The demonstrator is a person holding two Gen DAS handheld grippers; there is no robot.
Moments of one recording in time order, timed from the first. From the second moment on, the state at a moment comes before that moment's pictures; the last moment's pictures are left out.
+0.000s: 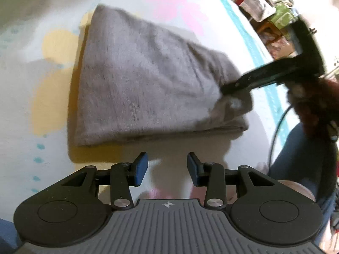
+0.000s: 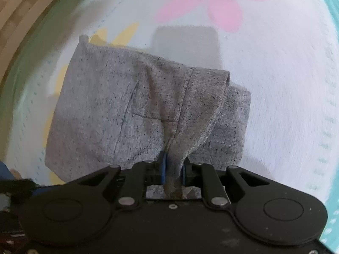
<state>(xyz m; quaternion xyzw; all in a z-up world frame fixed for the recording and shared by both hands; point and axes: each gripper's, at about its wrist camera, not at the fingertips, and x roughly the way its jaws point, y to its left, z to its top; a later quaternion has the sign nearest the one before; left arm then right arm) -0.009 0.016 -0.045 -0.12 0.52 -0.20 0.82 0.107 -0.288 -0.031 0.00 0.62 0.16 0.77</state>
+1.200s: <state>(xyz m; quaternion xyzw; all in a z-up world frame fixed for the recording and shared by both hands) 0.085 -0.013 -0.077 -0.04 0.48 -0.10 0.87 0.113 -0.318 0.015 0.05 0.52 0.08 0.85</state>
